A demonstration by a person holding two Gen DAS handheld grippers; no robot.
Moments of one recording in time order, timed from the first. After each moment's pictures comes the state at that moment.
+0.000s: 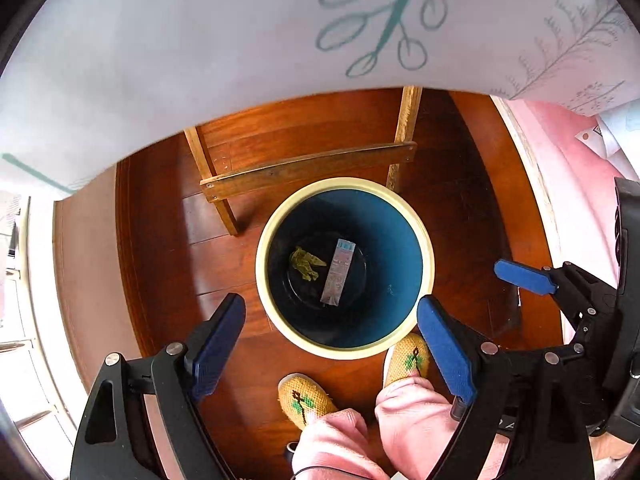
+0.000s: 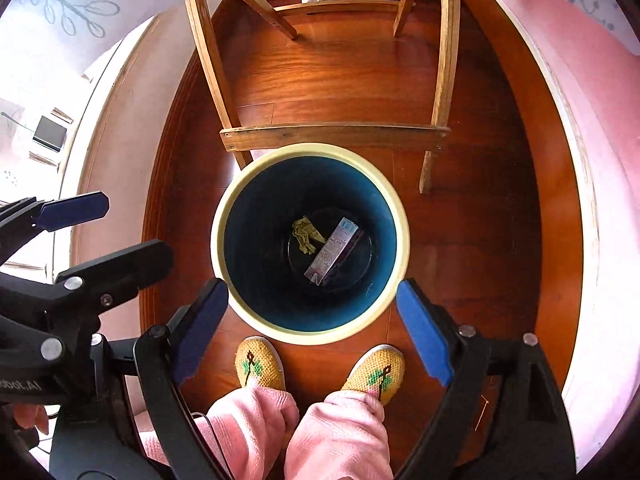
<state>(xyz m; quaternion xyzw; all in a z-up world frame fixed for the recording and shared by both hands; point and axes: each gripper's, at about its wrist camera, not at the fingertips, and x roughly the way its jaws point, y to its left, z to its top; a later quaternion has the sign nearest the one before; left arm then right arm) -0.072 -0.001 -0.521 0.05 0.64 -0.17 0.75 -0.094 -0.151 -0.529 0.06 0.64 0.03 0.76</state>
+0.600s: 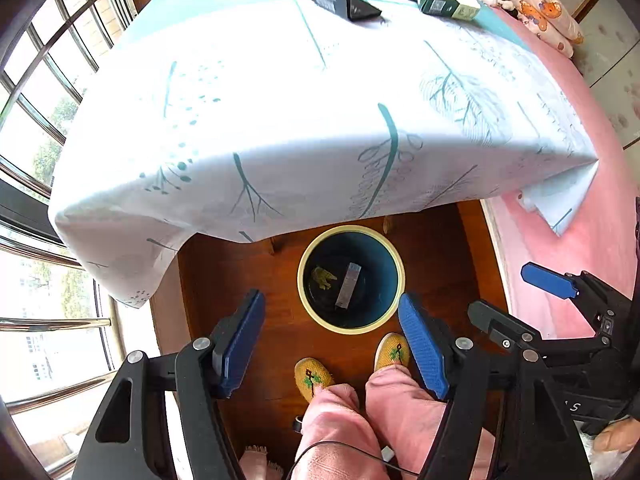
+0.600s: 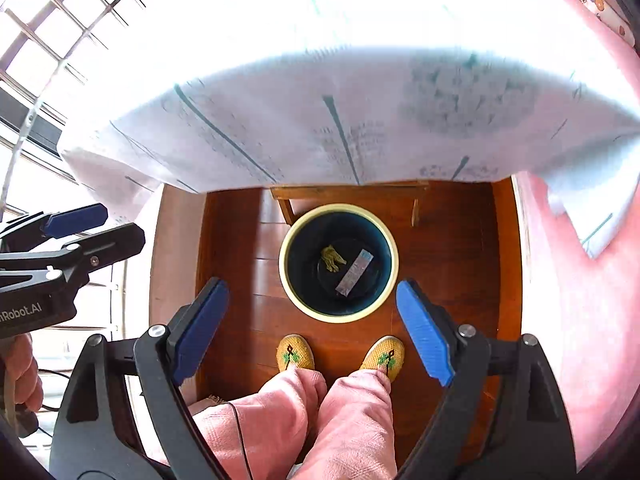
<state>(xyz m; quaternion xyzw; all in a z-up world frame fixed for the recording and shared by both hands) -0.080 0.045 -0.278 0.03 0.61 -0.14 0.78 -0.111 -0.136 -0.277 0.08 0.60 0.04 0.80</state>
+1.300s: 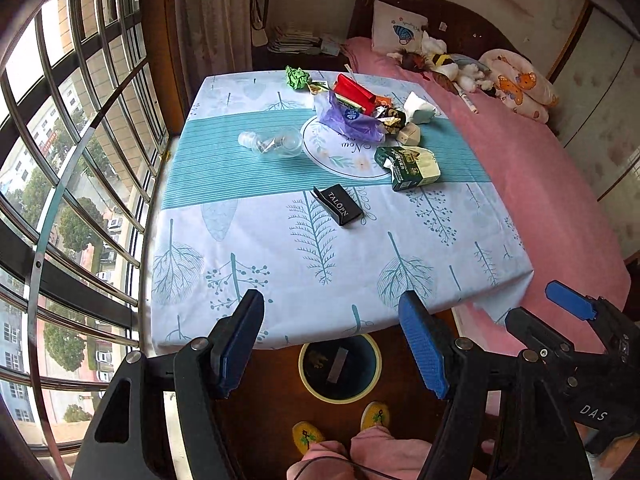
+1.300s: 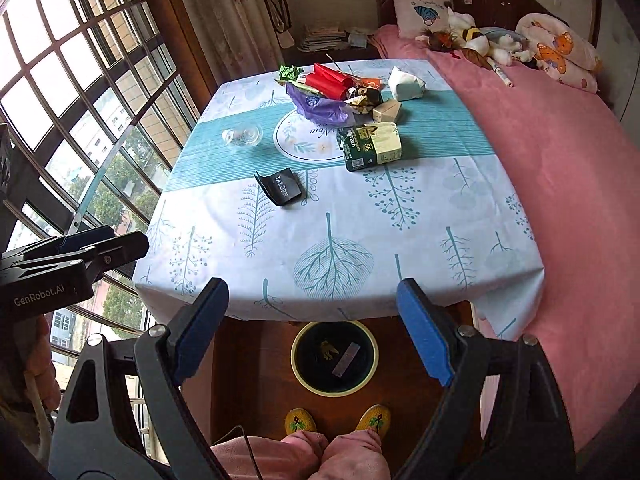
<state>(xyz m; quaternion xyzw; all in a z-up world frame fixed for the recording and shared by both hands) -0.023 0.064 -0.064 -0.01 0.51 -0.16 0.85 -0.077 -0.132 -0.035 0.07 0.47 -0.01 0.88</state>
